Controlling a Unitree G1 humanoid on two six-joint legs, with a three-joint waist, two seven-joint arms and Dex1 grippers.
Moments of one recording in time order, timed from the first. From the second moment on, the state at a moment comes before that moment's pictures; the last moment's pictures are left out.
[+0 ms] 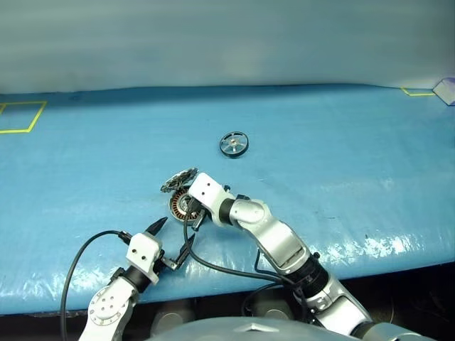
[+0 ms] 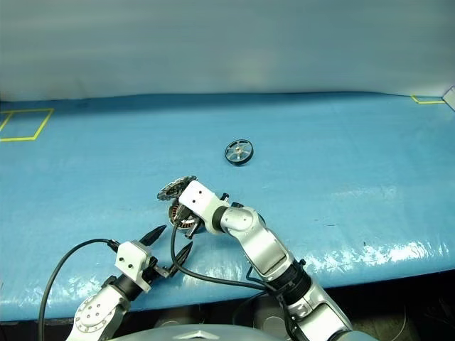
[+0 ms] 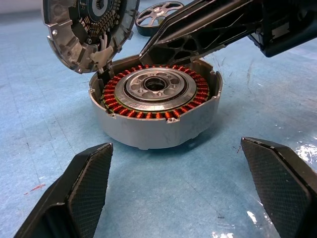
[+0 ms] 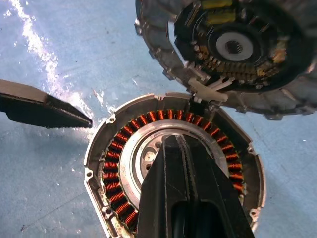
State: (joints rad) left arm 0.51 0.30 -0.09 -0.31 -0.14 -0.10 -0.46; right arm -0.37 -0.09 0.58 -0.16 -0.07 0.72 0.50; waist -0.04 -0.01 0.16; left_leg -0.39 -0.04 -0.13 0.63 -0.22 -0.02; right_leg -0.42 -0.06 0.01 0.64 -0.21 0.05
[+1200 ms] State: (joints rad) left arm 0.53 0.30 -0.09 -0.31 -0.14 -0.10 -0.46; right arm -0.39 -0.36 0.29 -0.44 0.20 0.91 0.66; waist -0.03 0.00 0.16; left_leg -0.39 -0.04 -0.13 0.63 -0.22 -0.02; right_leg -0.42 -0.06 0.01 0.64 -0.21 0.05
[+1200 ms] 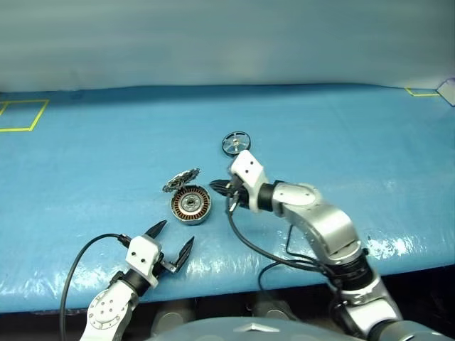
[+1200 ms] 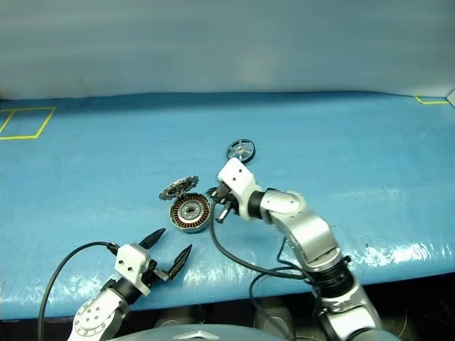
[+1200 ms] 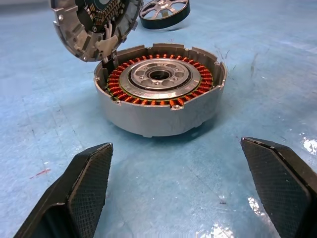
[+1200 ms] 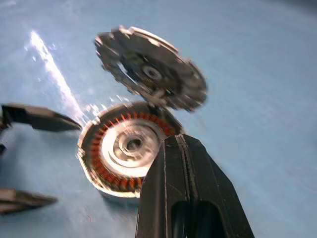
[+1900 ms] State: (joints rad) left arm 0.48 0.30 -0.08 -0.28 -0.14 -0.10 -0.48; right arm -1.01 -0.26 0.31 0.56 0.00 0.66 0.55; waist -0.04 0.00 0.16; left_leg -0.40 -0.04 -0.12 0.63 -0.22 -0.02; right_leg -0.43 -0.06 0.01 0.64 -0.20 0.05
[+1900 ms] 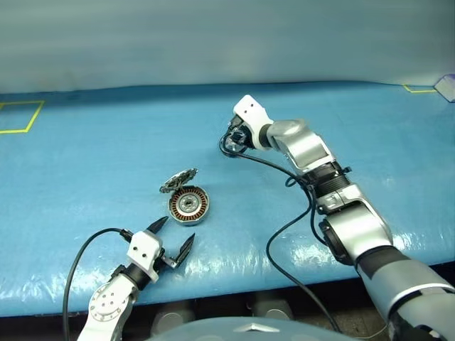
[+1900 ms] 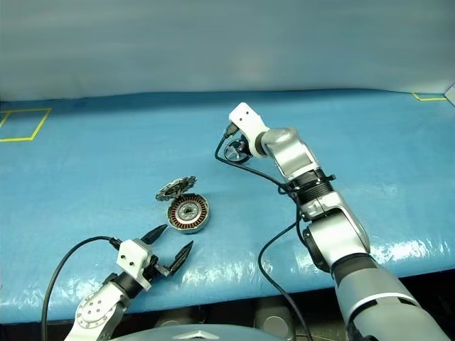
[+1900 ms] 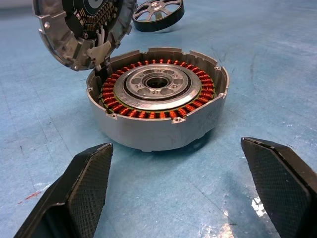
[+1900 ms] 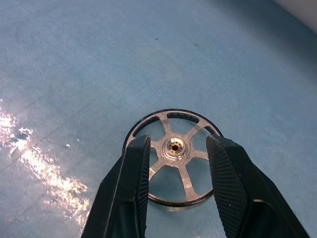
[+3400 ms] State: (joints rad) left arm 0.49 0.30 -0.09 -0.28 -0.14 -0.10 -0.46; right arm -0.94 -0.08 0.19 0.75 -0.07 0.57 0.30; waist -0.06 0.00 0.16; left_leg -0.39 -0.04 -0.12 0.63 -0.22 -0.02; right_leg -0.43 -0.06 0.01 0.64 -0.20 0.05
